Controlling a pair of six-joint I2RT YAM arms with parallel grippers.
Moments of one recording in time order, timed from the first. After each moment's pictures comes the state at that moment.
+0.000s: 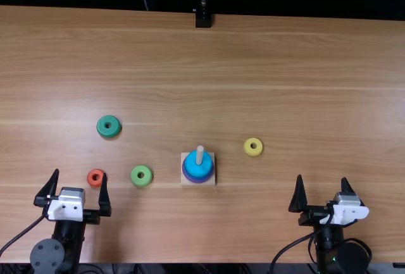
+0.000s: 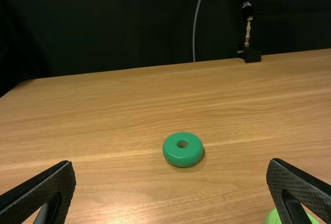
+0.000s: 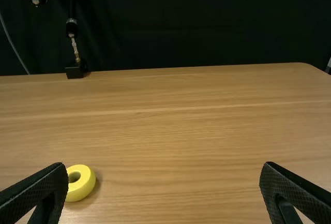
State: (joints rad) left arm -0.03 0.01 0.01 -0.07 0.03 0.06; right arm -0.05 0.01 0.02 -0.08 -0.02 0.00
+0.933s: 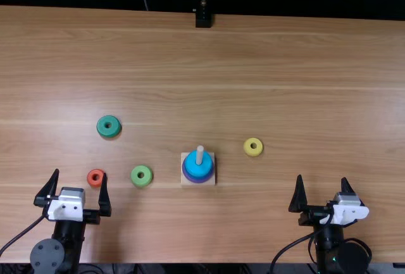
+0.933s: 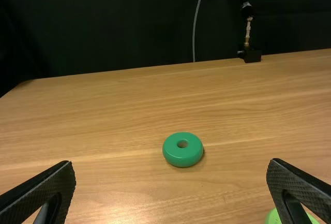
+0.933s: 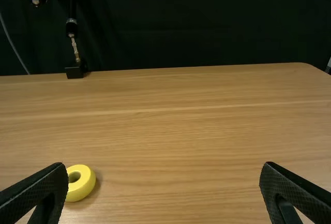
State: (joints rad) left arm -0.03 0.01 0.01 -0.06 0.03 0.06; right arm -0.05 0.01 0.02 -0.08 -0.02 0.00
